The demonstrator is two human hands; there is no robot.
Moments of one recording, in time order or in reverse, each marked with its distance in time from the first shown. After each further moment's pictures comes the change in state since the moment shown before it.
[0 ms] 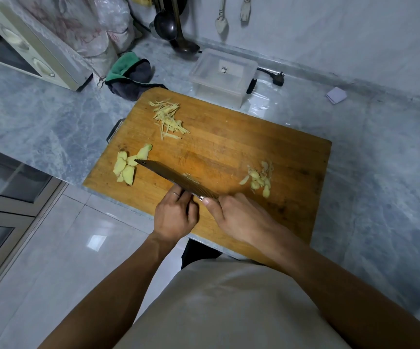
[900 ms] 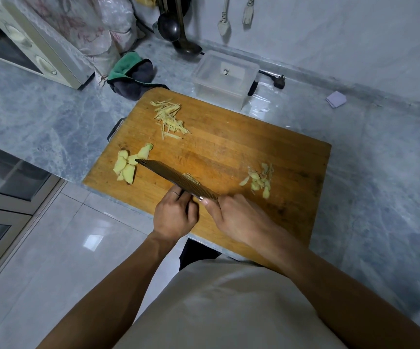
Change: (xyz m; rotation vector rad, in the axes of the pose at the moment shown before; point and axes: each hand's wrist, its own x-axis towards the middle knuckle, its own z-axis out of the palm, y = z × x) left_hand -0.001 0.002 -0.001 -0.002 0.037 -0.023; right_hand 0.000 -0.002 0.001 -0.024 -0.016 0.011
